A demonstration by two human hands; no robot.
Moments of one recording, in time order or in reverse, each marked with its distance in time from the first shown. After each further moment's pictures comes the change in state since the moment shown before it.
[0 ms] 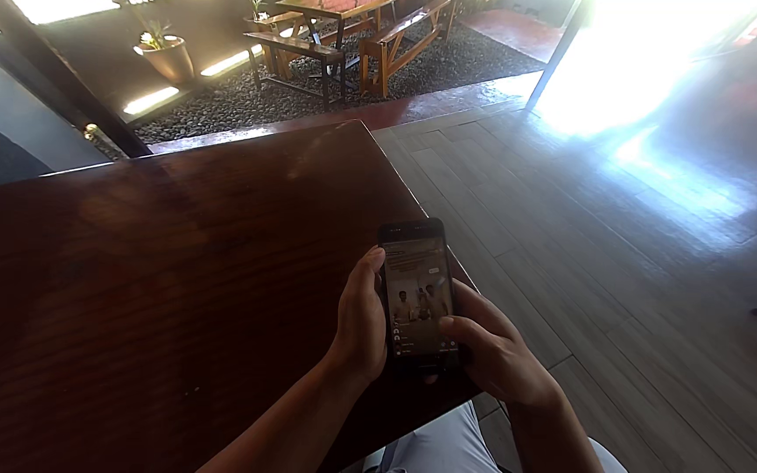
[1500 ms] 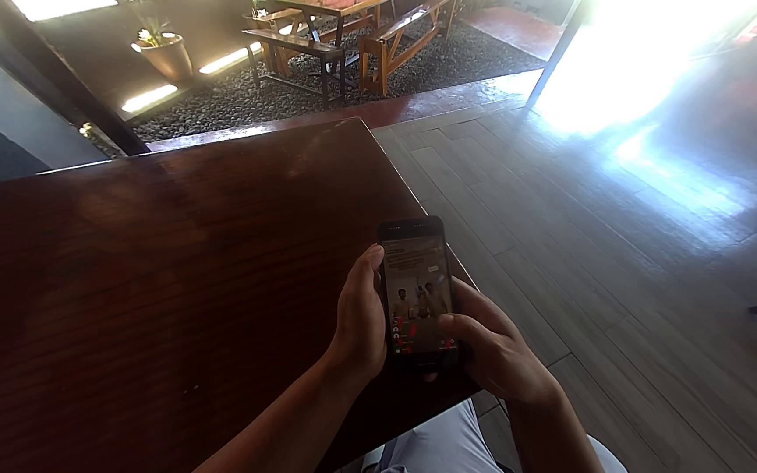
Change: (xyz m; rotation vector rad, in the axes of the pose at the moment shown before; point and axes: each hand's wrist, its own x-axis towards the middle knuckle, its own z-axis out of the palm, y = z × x) left_hand 0.000 0.000 0.001 -0.006 0.003 0.007; right_hand 0.000 -0.001 0.000 -0.016 0.004 0.012
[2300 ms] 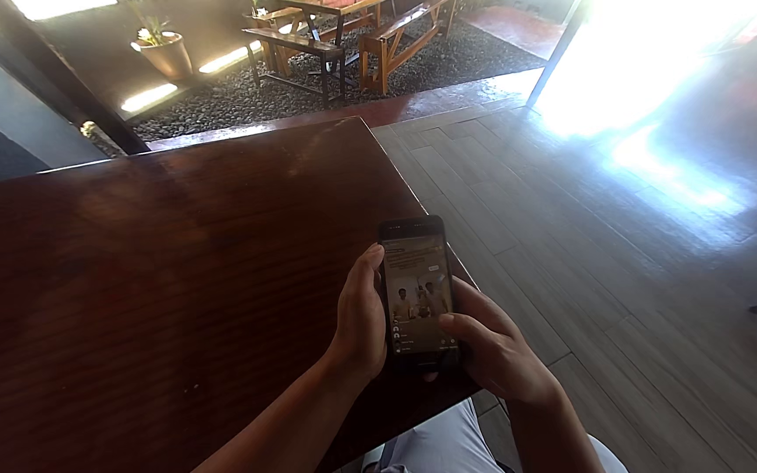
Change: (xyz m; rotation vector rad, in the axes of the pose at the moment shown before) left_hand -0.001 0.000 0.000 0.001 0.005 -0.001; right_hand 0.000 0.000 0.000 0.002 -0.001 -0.010
